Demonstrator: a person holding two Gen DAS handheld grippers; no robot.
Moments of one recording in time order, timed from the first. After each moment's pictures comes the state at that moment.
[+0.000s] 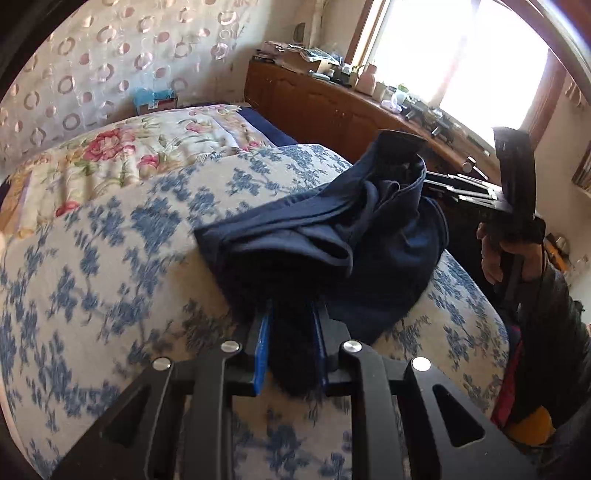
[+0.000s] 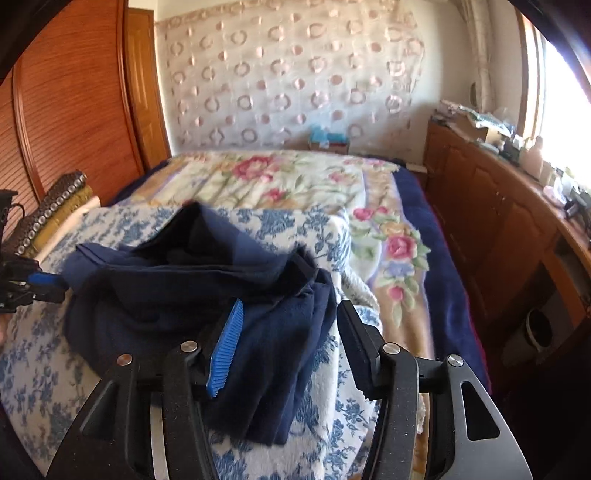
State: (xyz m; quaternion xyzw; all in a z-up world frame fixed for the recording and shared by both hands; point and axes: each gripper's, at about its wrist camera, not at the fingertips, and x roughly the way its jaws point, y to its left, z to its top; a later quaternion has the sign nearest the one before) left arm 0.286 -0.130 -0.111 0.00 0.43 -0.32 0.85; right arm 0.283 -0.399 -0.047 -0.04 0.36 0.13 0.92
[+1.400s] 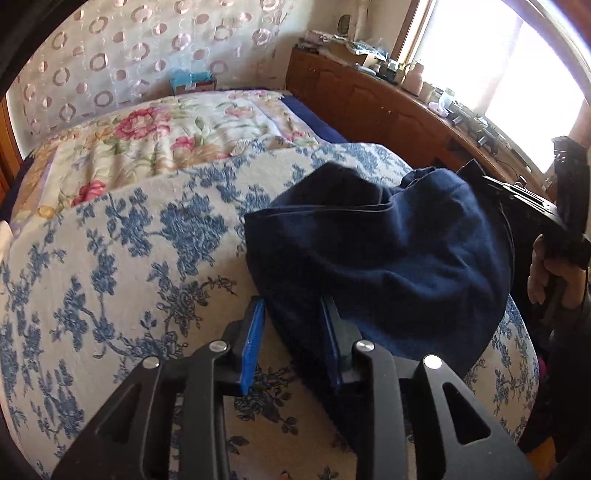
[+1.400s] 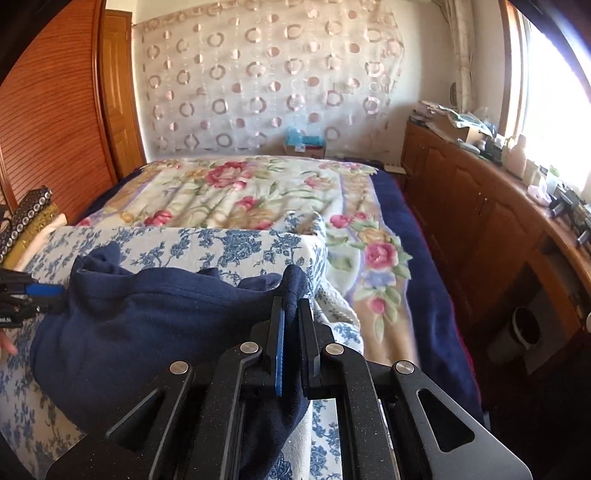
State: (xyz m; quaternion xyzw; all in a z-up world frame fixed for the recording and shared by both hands) left arm 0.342 -0.121 -0.140 -0.02 0.46 -0.25 0.85; right arm 0.308 -0.407 -0.042 -0.04 0.36 0.08 0.93
